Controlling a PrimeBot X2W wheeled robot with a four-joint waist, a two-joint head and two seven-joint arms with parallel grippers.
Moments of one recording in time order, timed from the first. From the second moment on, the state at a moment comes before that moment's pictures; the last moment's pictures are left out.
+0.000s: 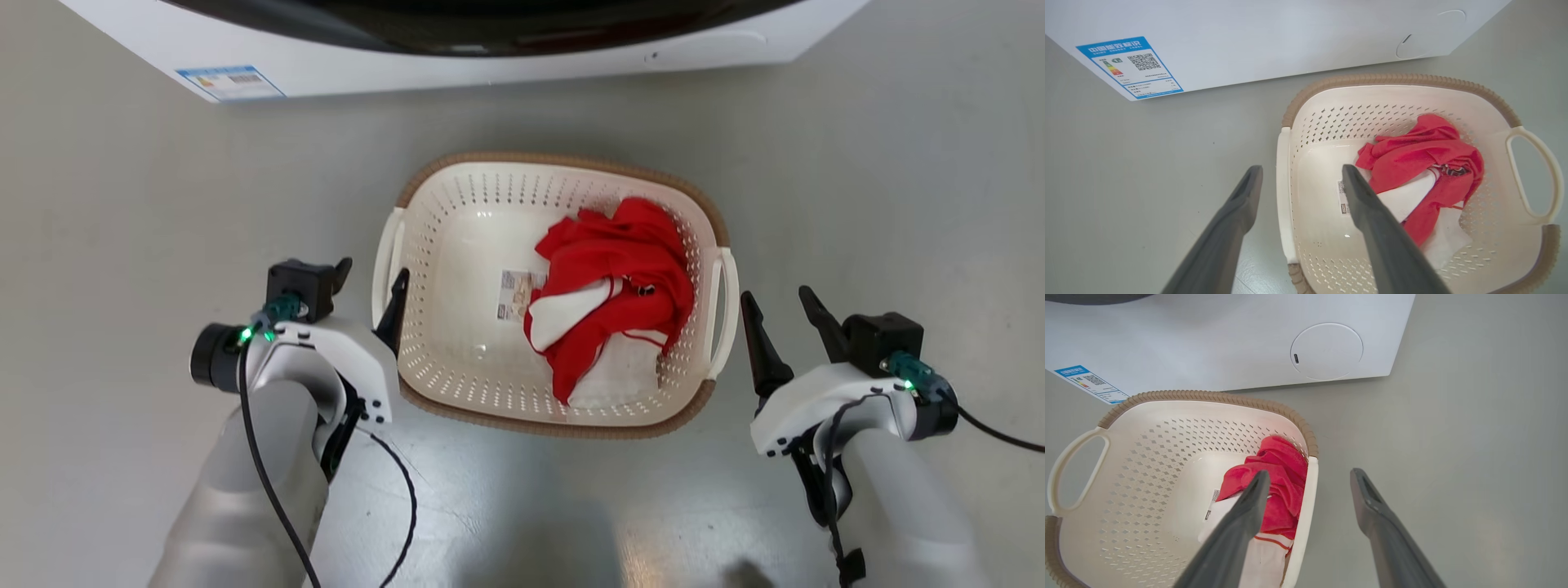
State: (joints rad) left arm -0.71 0.07 -0.24 0.98 -0.21 -0.12 -0.25; right arm -0.51 -0.05 0.00 0.80 0.12 0.12 -0.25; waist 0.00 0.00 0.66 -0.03
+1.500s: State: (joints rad) left arm -0.92 0.07 -0.33 1.15 -0.19 -0.12 -0.26; right arm -0.70 -0.06 0.14 1.02 0.21 0.12 -0.25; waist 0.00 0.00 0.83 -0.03
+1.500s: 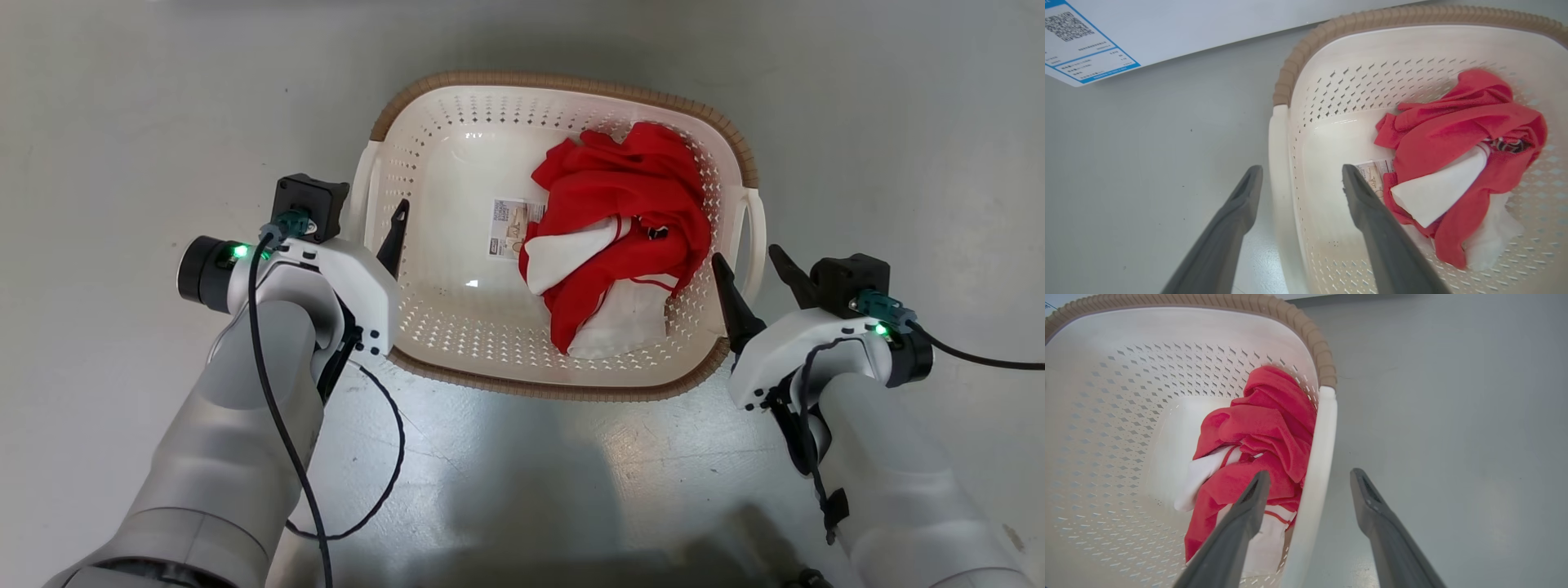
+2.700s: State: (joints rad) left arm -0.98 0.08 -0.37 1.23 -0.19 -0.12 -0.26; right arm -0.76 -0.06 0.29 1.06 0.36 0.12 -0.25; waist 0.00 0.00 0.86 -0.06
